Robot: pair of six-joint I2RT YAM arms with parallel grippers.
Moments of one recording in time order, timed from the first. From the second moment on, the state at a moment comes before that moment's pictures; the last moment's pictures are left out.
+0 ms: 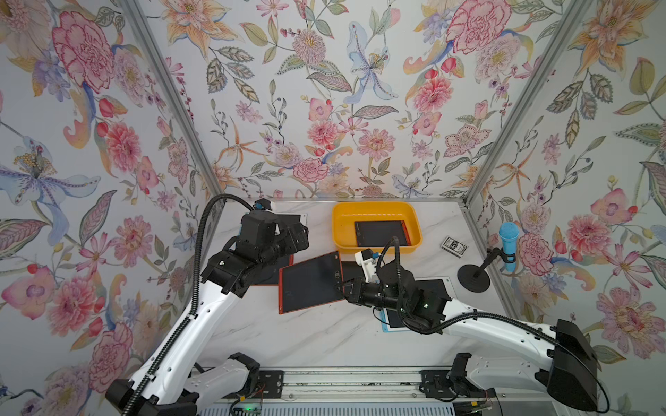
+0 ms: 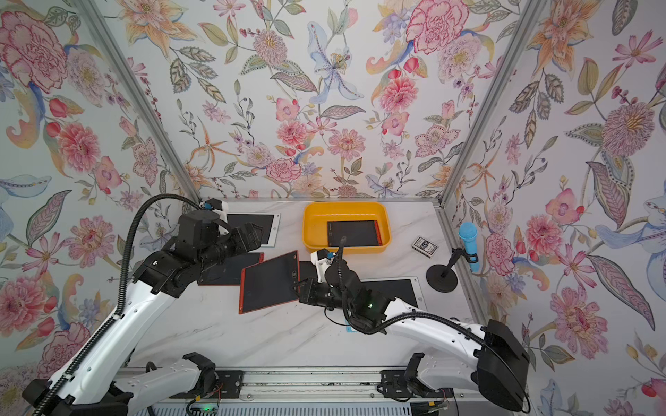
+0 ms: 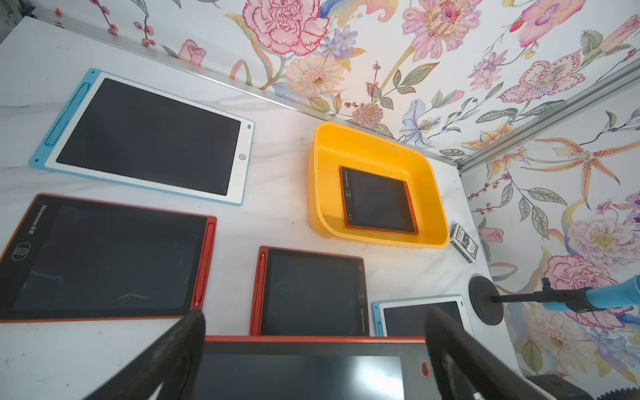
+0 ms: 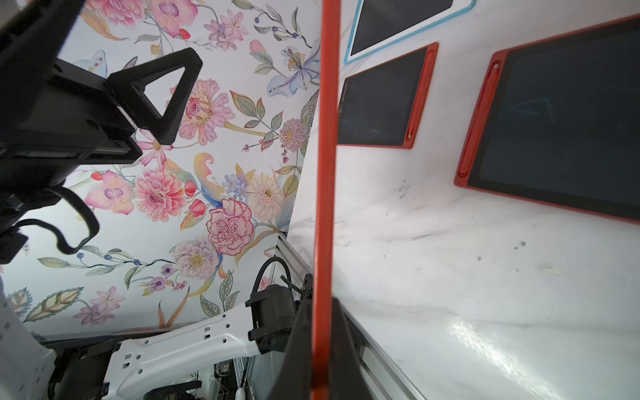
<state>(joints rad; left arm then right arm) -0.46 1.08 1.28 -0.77 -0.09 -0.60 1.09 1.27 0.80 0.14 -0.11 1.13</state>
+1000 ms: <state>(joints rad) -0.46 0.85 1.09 -0.84 -0.11 -0.58 1.47 2.04 1.09 0.62 0.30 1.47</state>
